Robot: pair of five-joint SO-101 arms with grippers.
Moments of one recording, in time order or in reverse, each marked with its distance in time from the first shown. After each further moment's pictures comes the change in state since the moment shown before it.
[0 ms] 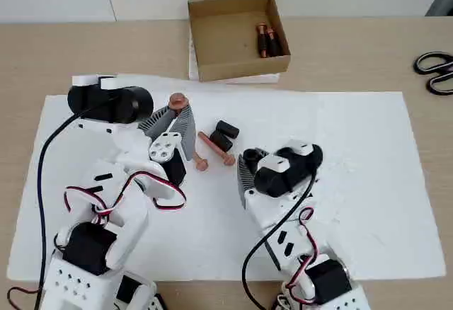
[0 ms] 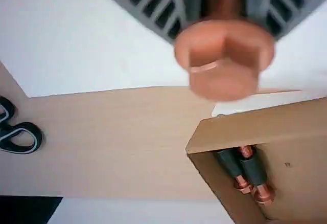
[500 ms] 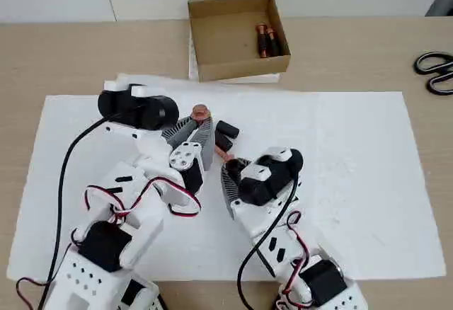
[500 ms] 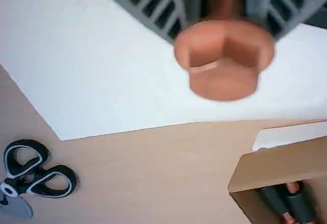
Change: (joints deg) left arm 5.5 -0.1 6.0 -4.6 0.2; right arm -6.3 0.0 0.6 0.0 0.0
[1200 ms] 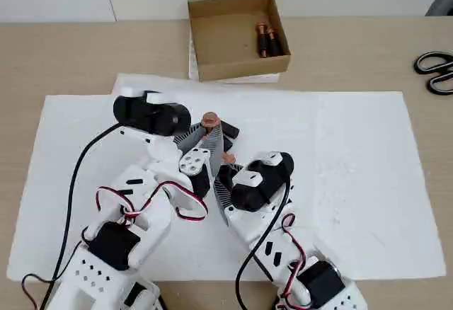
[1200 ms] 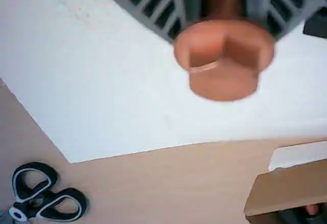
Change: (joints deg) left arm 2.3 0.1 4.9 -3.8 0.0; right arm -3.7 -0.1 0.3 0.0 0.0
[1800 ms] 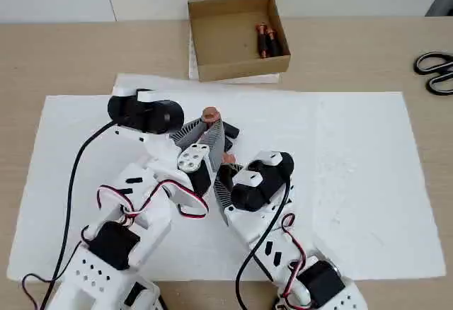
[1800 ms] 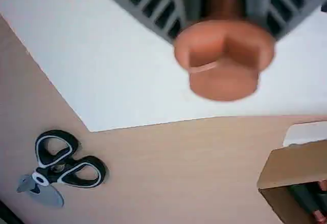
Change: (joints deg) left arm 0.0 -0.1 0.7 -3.3 3.1; right arm 0.0 0.0 0.0 0.0 0.0
